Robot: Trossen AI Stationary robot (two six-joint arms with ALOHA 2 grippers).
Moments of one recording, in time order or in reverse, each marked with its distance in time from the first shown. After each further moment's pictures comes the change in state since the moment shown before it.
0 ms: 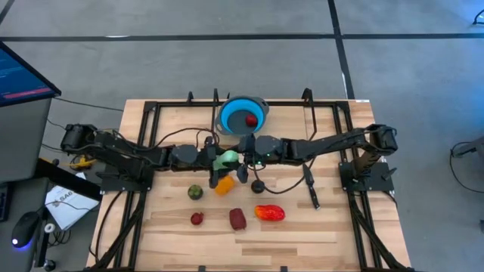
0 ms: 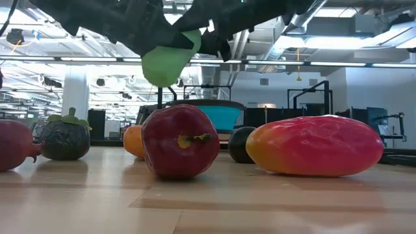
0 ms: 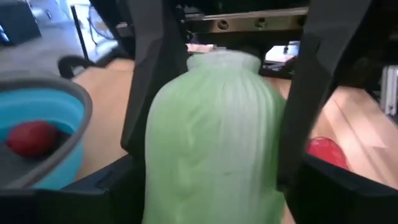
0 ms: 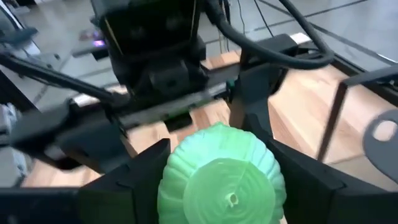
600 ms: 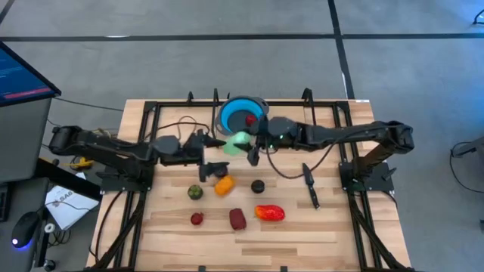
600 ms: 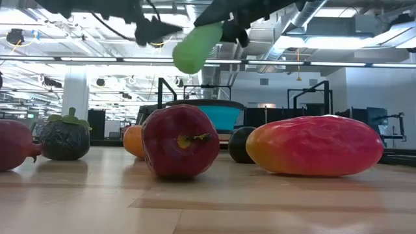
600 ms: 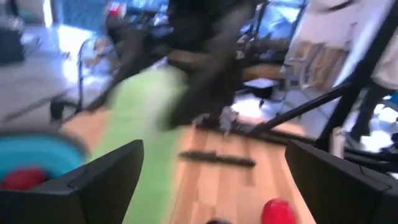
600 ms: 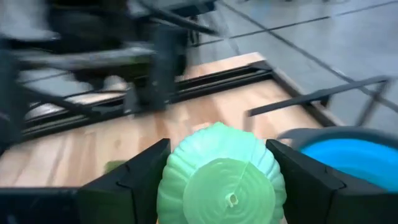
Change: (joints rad) left arm -0.004 -0.213 0.001 0.013 0.046 -0.070; right arm -0.106 -0.186 -0.002 -0.177 0.010 -0.090
